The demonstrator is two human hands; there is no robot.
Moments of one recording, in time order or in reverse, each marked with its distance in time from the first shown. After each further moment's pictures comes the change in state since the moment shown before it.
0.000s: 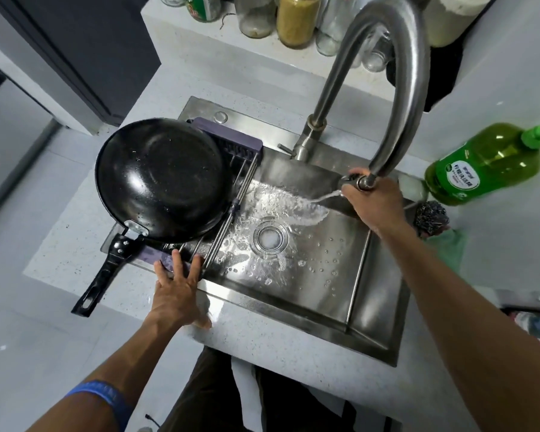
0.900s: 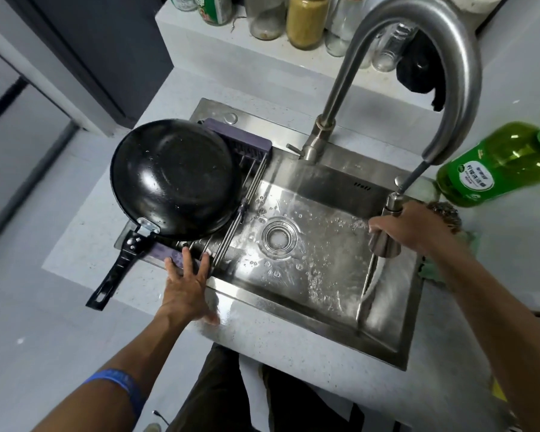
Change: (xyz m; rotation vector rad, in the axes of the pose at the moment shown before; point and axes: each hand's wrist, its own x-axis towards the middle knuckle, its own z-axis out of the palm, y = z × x) left_hand -0.001 0.003 -0.002 0.015 0.008 -0.012; right_hand -0.014 0.038 -0.037 -0.280 -0.377 0.104
